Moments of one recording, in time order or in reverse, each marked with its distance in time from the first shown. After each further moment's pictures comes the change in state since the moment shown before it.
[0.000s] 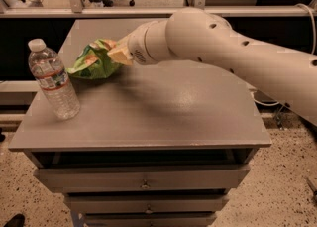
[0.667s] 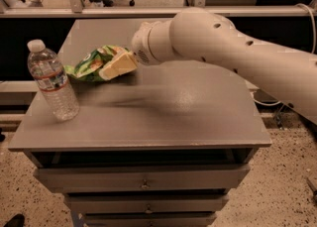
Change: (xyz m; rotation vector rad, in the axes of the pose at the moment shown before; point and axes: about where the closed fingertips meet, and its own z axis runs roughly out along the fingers) arm 0.005 -0.003 -0.004 0.000 0.009 0.004
